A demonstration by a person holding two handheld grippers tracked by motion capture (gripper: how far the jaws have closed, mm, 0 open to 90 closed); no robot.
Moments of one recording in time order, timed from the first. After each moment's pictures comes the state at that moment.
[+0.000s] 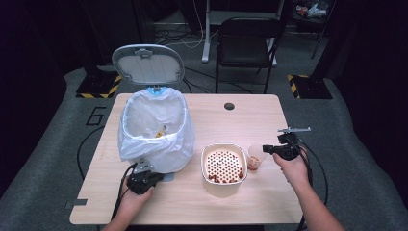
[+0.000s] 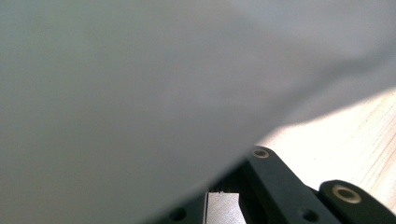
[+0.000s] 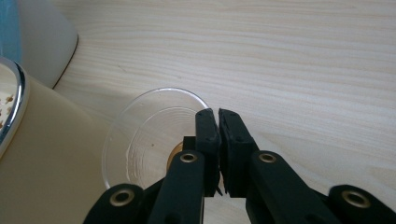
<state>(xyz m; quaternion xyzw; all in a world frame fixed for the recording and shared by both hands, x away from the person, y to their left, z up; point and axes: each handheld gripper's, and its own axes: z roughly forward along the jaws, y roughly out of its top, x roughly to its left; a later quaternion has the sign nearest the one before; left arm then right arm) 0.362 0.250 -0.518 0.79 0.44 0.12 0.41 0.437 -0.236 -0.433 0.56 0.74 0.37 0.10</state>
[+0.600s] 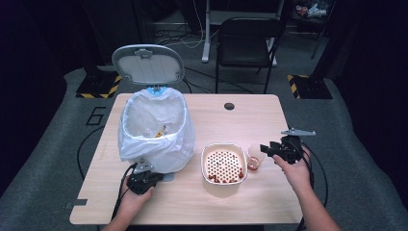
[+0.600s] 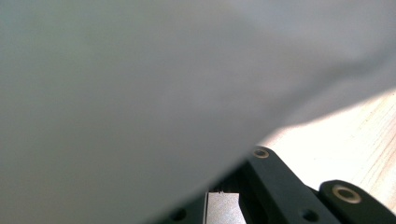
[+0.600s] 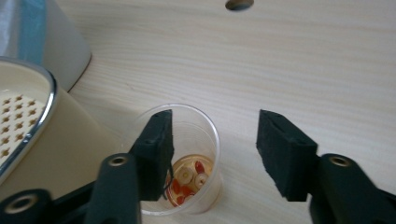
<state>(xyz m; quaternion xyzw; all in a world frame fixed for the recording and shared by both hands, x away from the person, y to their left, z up) 0.362 0.250 -0.518 0.79 0.44 0.12 0.41 0.424 -0.240 -0.428 0.52 0.73 0.42 0.15</state>
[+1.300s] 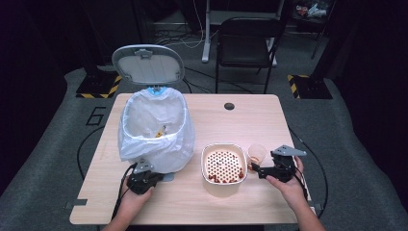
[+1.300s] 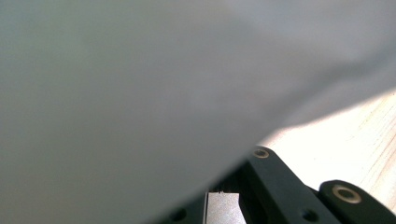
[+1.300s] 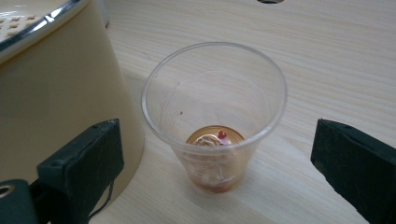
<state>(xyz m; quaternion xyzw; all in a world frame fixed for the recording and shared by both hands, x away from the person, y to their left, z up) 0.362 0.250 -0.517 0.79 0.44 0.12 0.41 0.393 -0.222 -0.473 0.45 0.76 0.43 0.19</state>
